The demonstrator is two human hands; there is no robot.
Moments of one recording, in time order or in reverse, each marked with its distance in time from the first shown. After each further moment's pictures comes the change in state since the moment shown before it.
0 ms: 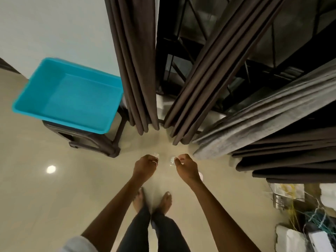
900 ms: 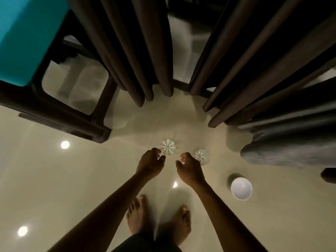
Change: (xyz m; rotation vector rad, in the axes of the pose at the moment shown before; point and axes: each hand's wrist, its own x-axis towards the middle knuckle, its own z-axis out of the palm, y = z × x) left_hand 0.366 -0.247 0.141 0.320 0.036 -0.090; right_hand 0.340 0.224 0.270 -0.144 -0.255 -0.008
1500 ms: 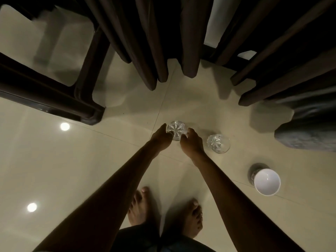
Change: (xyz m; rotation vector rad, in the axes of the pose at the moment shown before) left_hand 0.130 -0.040 0.052 -0.156 -0.181 -0.119; right_hand 0.129 0.028 0.073 0.128 0.043 0.131
